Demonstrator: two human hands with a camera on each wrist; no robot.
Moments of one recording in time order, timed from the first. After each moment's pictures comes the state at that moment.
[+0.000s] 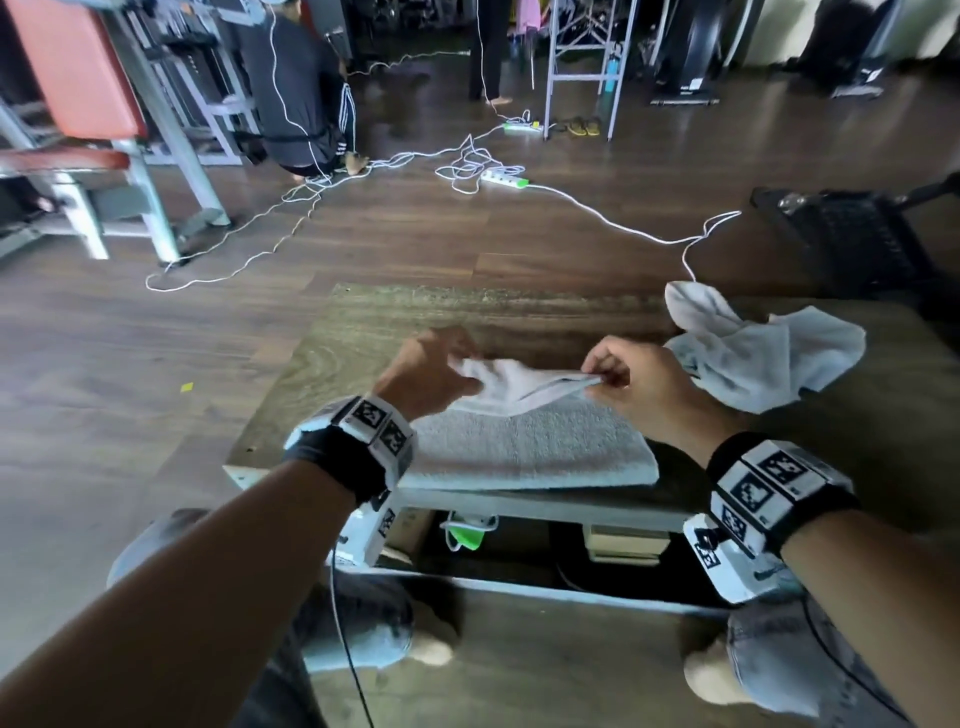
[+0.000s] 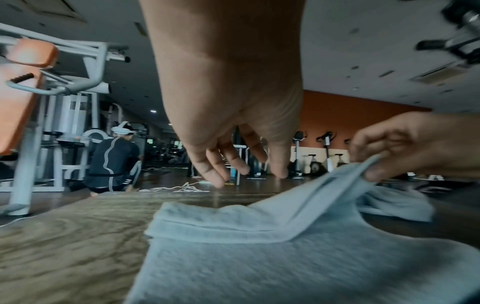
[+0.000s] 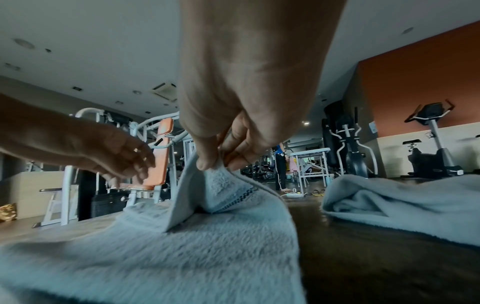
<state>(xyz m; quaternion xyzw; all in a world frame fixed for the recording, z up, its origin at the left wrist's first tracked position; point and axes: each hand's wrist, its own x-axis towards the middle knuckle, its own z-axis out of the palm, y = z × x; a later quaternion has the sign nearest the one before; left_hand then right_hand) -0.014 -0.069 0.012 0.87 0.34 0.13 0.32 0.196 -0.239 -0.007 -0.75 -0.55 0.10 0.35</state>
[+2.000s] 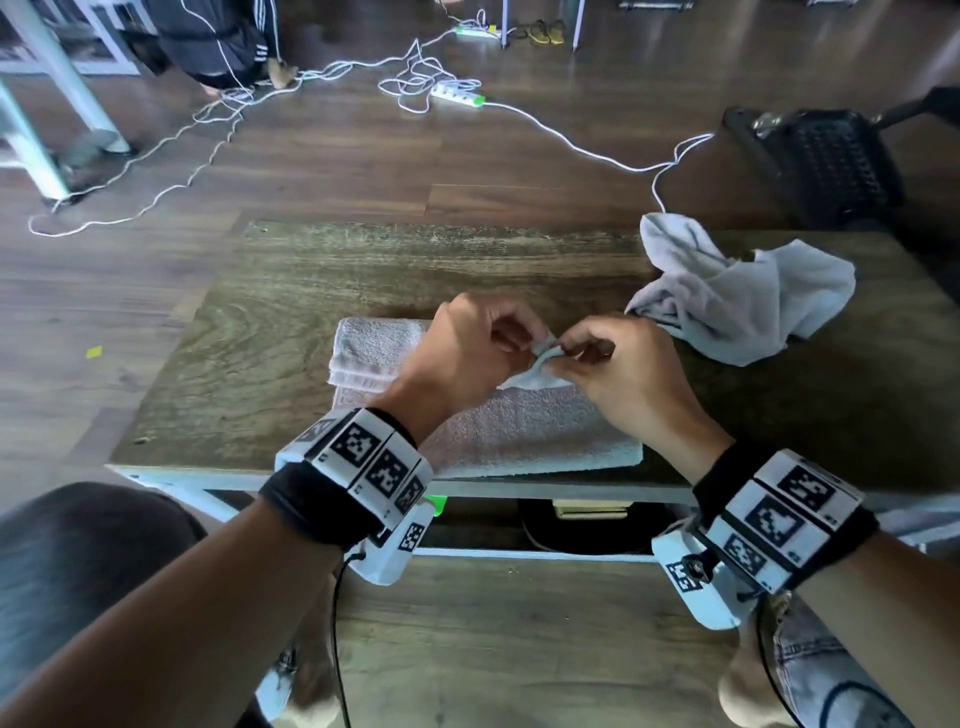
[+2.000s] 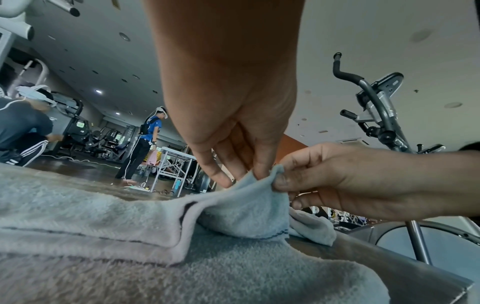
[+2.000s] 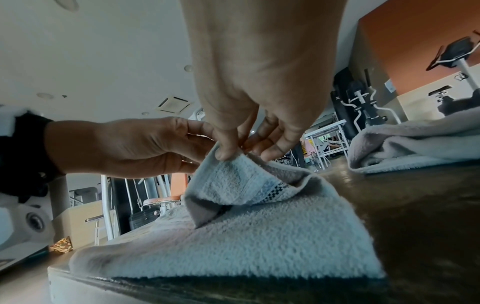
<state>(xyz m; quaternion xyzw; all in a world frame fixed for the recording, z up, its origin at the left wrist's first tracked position) 0.054 -0.116 -0.009 0.84 0.19 0.22 0.46 0.189 -0.245 -0.032 -0.76 -0.48 0.09 0.43</state>
